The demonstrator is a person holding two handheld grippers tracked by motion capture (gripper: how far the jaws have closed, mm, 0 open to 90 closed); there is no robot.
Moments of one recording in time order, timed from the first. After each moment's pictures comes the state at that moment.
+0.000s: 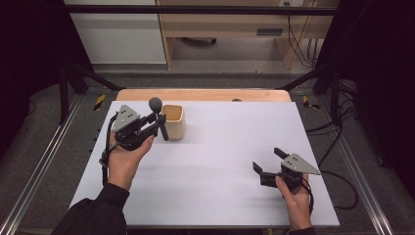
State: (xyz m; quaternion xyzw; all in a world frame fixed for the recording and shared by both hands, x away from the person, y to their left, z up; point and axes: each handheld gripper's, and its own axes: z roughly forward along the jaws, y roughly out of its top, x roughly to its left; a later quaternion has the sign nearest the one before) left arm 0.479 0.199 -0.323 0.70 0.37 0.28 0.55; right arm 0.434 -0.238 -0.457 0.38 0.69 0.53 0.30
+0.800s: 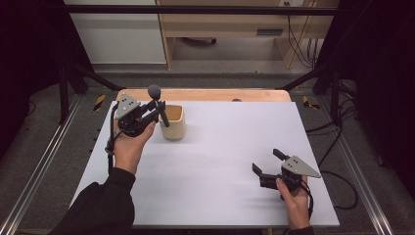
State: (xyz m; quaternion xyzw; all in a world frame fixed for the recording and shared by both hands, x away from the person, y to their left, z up) left arm 0.515 0.200 -0.324 0.67 0.38 0.31 0.56; right arm 0.432 -0.238 -0.464 0.38 0.68 0.55 0.29
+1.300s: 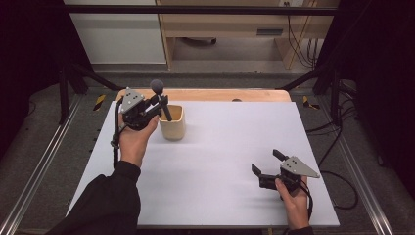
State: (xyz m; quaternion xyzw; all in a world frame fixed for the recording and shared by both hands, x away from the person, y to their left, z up) left arm 0.534 0.192 -0.324 0.66 0.38 0.32 0.56; right arm 0.432 -0.236 -0.466 0.38 0.69 0.55 0.29
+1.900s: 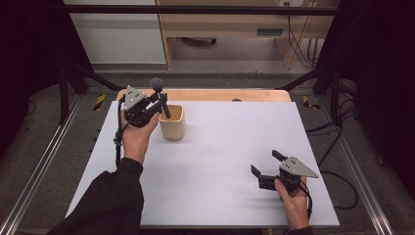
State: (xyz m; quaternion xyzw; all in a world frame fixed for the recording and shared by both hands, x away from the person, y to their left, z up) left arm 0.549 0.194 -0.333 0.65 0.39 0.33 0.56; right arm 0.431 -0.235 -0.467 0.38 0.69 0.54 0.29
